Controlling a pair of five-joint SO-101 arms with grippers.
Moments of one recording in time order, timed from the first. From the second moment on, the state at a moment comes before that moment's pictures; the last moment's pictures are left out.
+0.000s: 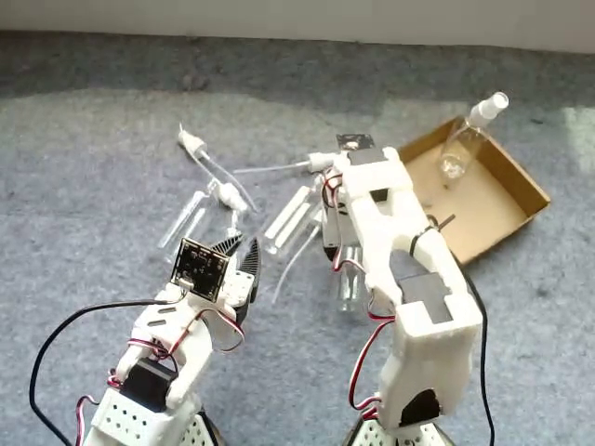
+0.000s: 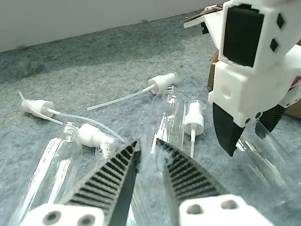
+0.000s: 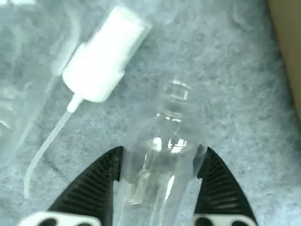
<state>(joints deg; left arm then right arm) 18.1 -104.0 95.9 37.2 5.6 -17.6 19.9 2.1 78.5 -3.7</state>
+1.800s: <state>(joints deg) 24.0 -104.0 95.9 38.6 1.0 -17.2 -66.8 66.8 58.1 13.1</state>
